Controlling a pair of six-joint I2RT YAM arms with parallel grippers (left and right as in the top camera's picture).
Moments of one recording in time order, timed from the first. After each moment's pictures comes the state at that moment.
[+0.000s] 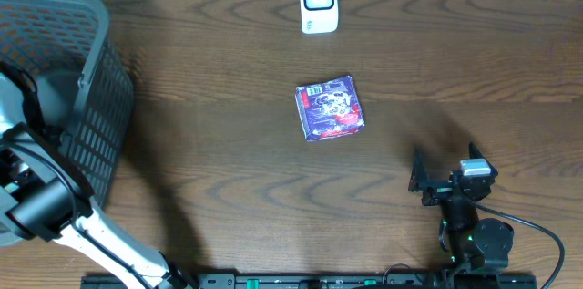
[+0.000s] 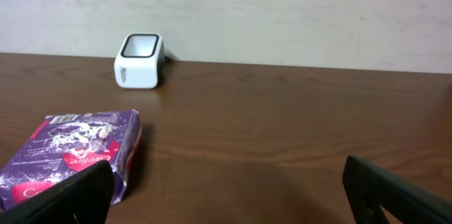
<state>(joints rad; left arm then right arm) 0.68 2.13 1.67 -1.34 -0.45 -0.93 -0.02 0.01 0.01 -0.06 -0.10 -0.01</state>
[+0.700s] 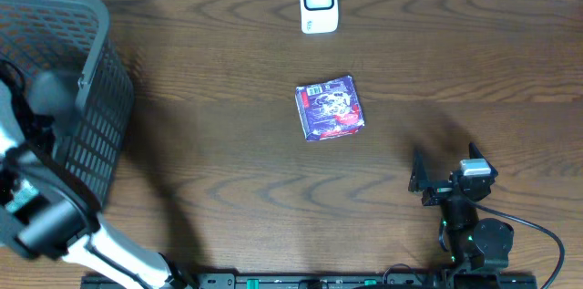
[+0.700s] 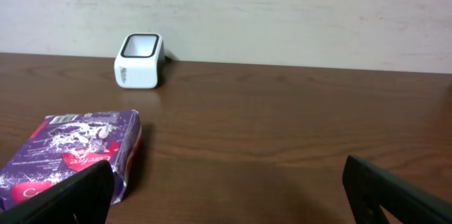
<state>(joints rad) 0.68 1.95 1.72 -1.44 -0.28 -0.93 -0.02 0.01 0.01 -0.06 -0.10 -0.01</state>
